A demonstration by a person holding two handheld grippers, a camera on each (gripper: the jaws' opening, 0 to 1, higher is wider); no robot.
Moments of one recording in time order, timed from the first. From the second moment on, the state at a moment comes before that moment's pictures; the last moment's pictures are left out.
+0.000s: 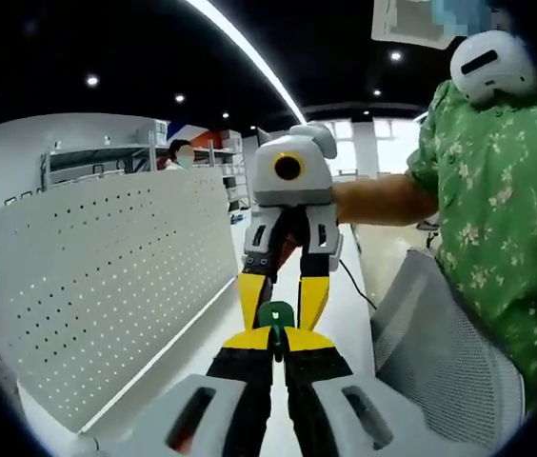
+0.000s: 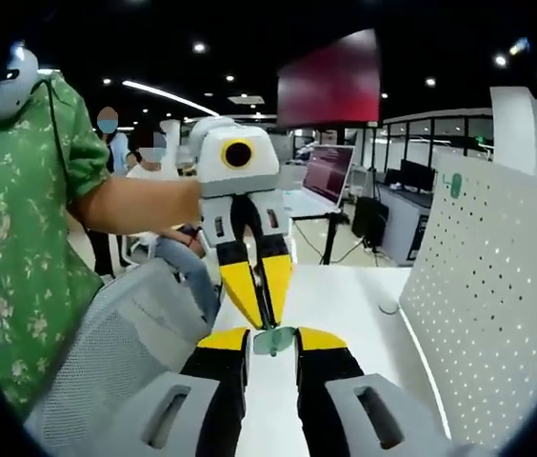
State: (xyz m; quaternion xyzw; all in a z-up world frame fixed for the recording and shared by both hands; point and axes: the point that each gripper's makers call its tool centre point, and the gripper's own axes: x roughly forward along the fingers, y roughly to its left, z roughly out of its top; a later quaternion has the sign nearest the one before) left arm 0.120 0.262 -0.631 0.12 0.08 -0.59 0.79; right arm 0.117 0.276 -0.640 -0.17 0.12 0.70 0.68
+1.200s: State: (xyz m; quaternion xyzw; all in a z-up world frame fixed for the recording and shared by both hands) left arm 0.127 0.267 -0.604 0.04 0.03 -0.56 0.82; right arm 0.120 0.278 -0.613 -0.12 0.08 0.70 0.70
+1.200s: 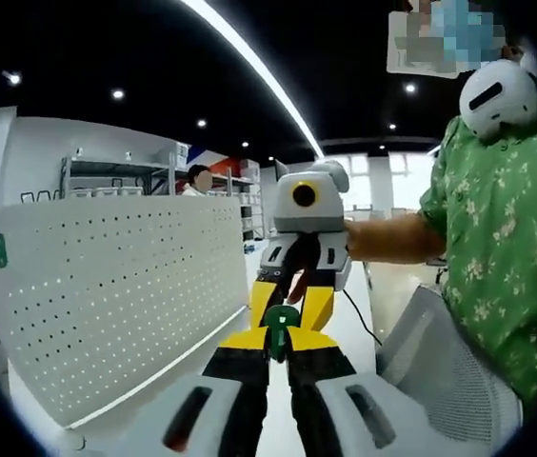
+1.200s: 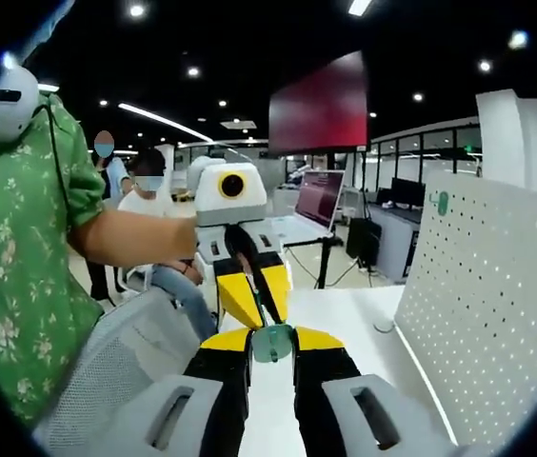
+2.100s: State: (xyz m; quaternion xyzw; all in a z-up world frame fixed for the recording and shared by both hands) left arm 0.126 0.265 -0.601 0.03 0.02 -0.57 0.82; right arm 0.124 0.277 -0.610 -0.10 0.08 0.70 0.71
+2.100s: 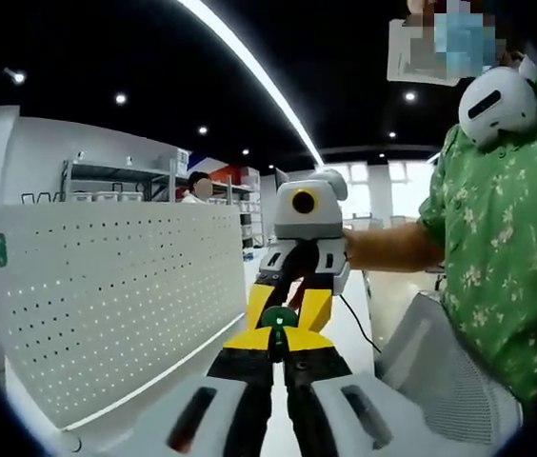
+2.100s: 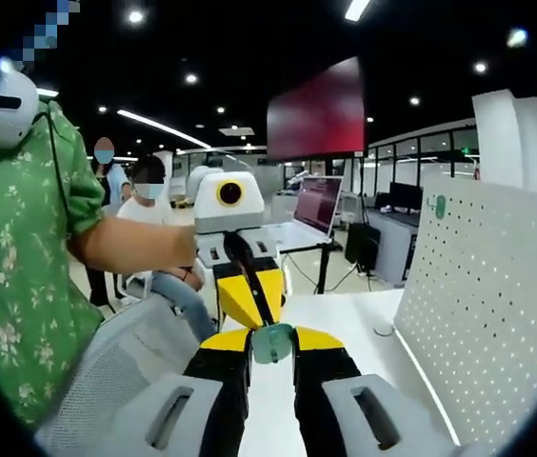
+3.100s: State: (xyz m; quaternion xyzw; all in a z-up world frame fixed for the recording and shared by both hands) left arm 0.174 0.301 -0.595 0.03 0.00 -0.43 0.90; right arm 0.166 0.246 -0.610 -0.10 0.09 0.60 0.79
